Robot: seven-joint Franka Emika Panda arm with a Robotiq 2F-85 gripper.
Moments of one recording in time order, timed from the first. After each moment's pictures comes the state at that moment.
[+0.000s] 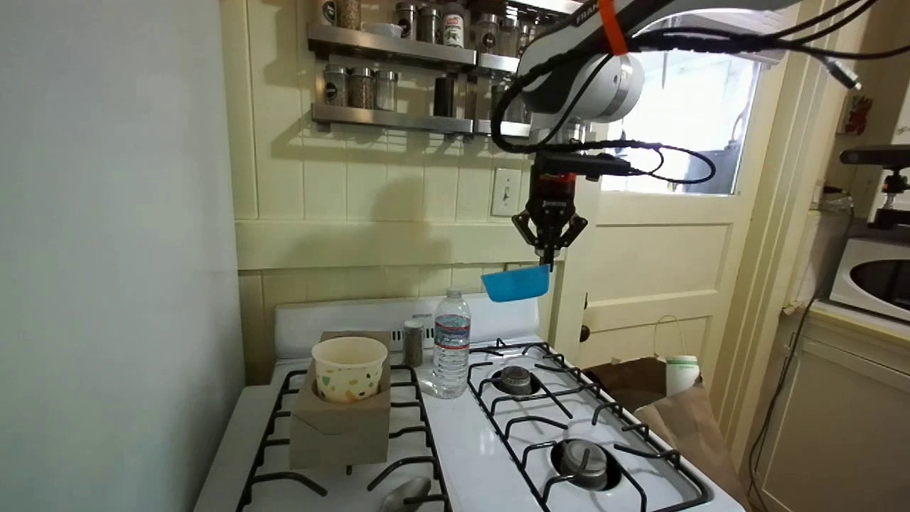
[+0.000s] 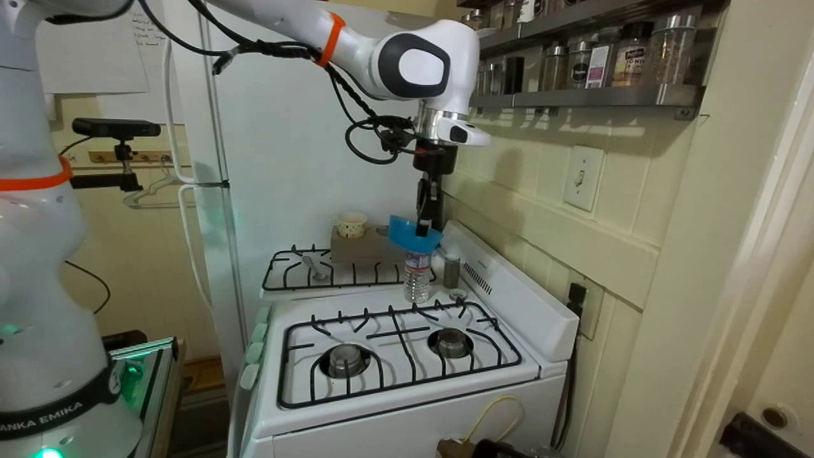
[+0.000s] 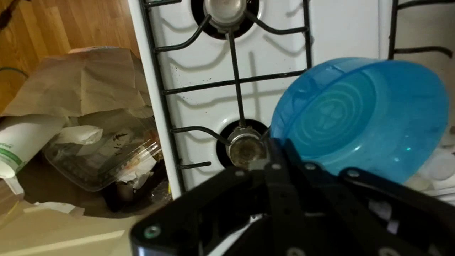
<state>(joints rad) 0.01 0.05 -0.04 -1.93 0.03 1.89 0.30</state>
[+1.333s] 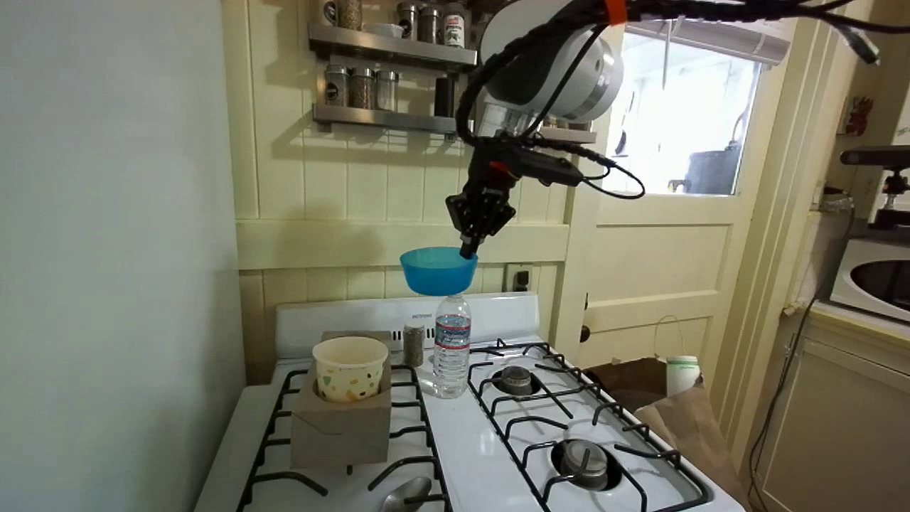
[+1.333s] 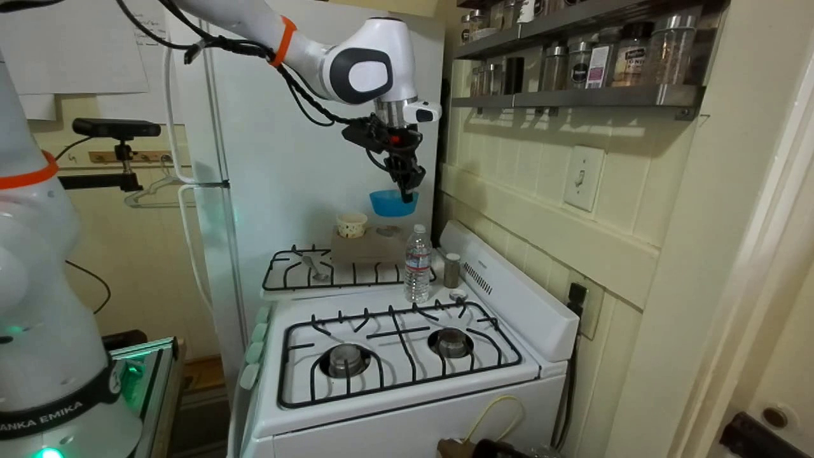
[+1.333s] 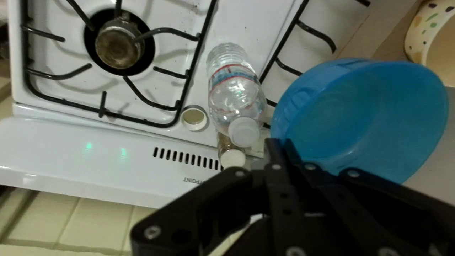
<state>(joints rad) 0.10 -0.04 0.08 -2.08 0.10 2.28 -0.04</state>
